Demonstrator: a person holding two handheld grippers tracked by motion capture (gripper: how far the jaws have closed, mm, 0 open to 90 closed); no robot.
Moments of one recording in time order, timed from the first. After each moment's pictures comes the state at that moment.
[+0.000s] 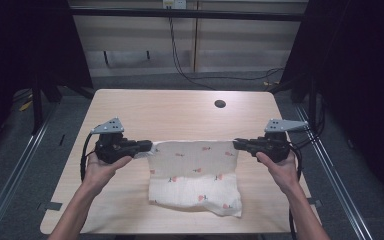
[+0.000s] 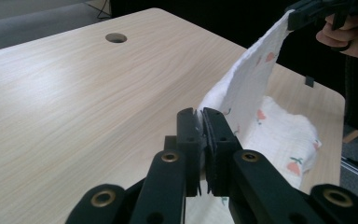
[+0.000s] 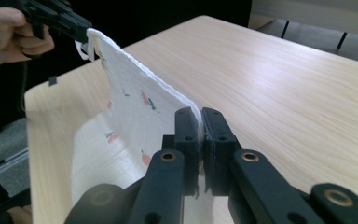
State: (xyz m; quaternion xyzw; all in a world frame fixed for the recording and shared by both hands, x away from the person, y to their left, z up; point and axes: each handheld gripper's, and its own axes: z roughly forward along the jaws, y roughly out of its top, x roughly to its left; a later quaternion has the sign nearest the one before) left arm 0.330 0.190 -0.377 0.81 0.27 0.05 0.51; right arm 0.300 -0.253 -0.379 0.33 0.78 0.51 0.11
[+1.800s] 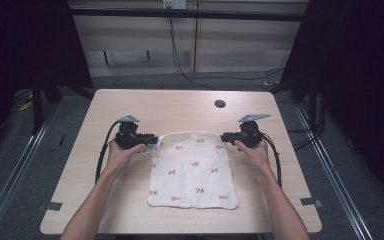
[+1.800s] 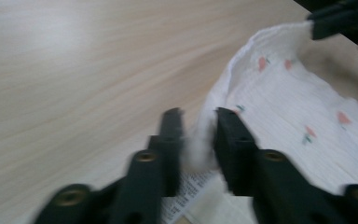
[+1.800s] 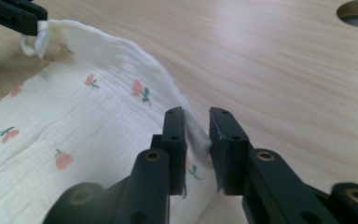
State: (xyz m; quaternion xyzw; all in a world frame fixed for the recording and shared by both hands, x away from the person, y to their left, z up) left arm 0.427 0.179 -0.475 0.80 0.37 0.03 0.46; right arm 0.402 -0.241 -0.477 0.42 0.78 0.44 0.09
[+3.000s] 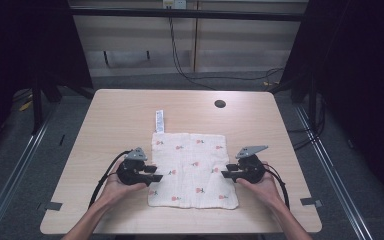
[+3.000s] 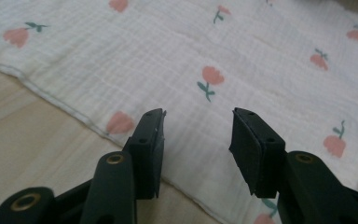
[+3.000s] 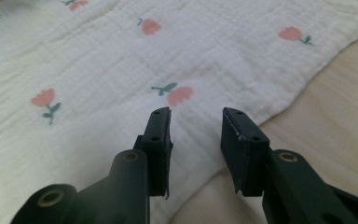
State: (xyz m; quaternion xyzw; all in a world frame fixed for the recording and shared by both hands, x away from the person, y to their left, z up) left arm 0.329 0.164 -0.495 0.88 0.26 0.01 0.40; right arm 0.303 -0.225 -0.493 0.38 0.85 0.37 0.09
